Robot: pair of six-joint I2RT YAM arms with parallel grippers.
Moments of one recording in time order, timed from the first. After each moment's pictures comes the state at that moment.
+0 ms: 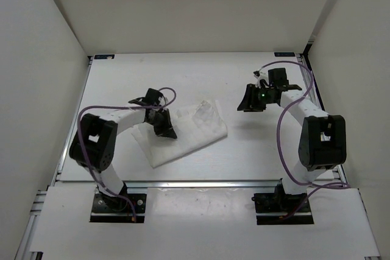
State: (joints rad) left arm -0.40 1.73 0.98 -0.46 0.41 -0.61; right arm 0.12 1.66 1.14 -0.49 -0.56 0.18
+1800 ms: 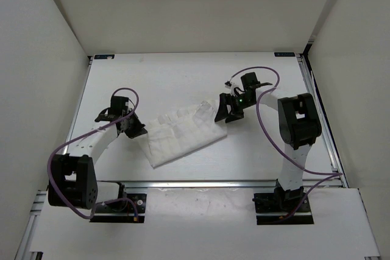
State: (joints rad) left arm -0.10 1.29 0.74 -0.48 0.14 -0.70; right arm 0.28 1.99 1.29 -0.52 -0.75 0.07
